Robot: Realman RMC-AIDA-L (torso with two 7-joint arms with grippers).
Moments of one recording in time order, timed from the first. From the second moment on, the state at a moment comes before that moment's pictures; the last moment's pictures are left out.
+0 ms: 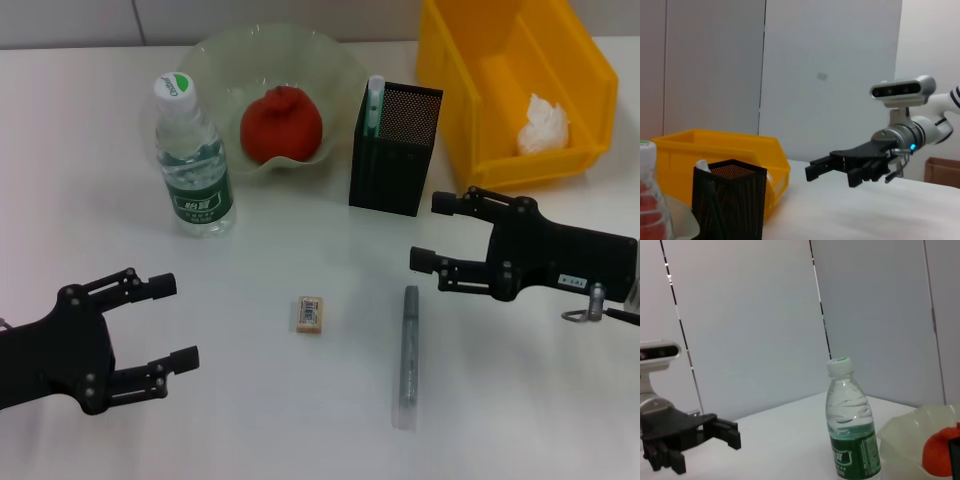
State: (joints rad) left arm -0.39 -2.01 0.17 0.40 2.38 1.90 -0.79; right arm 0.52 2.08 -0.48 -0.37 -2.03 -1.61 1.00
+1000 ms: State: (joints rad) left arm -0.37 -2.02 0.17 0.40 2.37 1.89 -0.79; right arm 0.72 2.08 -0.97 -0.78 -2.05 -1.61 1.56
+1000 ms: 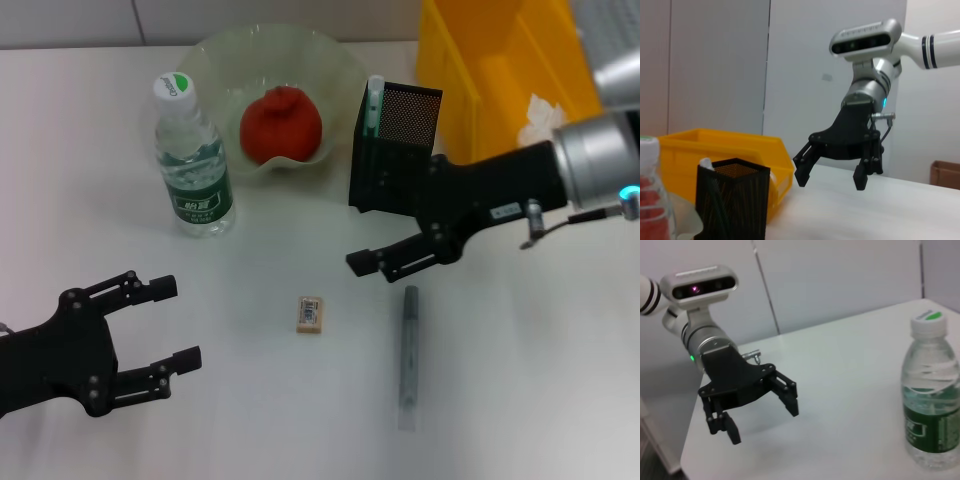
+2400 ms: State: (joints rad) left arm -0.35 -2.02 0.17 0.40 2.37 1.86 -0.79; right arm 0.98 2.09 -1.46 -0.86 -2.17 -1.45 1.92
